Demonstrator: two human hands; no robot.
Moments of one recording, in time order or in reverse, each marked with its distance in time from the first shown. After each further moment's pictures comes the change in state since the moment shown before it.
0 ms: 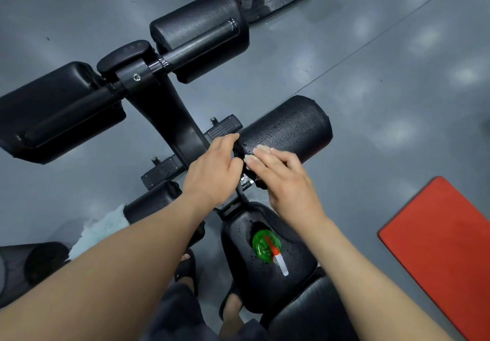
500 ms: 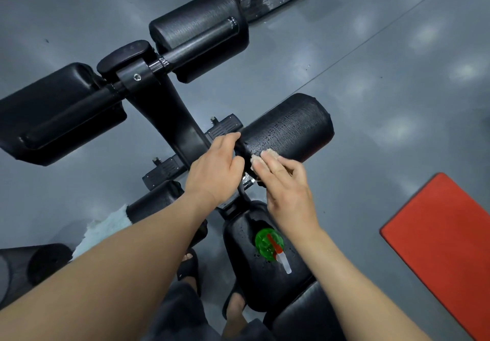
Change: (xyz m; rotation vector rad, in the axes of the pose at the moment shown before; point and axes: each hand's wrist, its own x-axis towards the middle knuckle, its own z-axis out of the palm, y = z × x) left_hand -0.001 0.001 0.000 -0.012 0.006 -0.006; right_hand -0.018 -0.015 0.015 0.030 0.134 0.114
